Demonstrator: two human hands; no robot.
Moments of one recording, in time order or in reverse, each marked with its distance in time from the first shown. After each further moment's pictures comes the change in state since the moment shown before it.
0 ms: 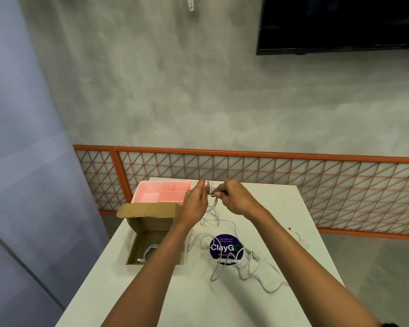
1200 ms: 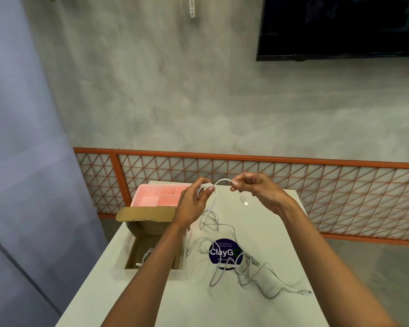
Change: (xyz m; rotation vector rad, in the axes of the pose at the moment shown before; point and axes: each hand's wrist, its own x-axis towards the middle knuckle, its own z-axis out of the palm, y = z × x) left_hand 0.001 0.002 -0.015 -0.246 -0.004 0.065; right_hand -0.001 0.040 -0.046 0.723 -0.039 0.012
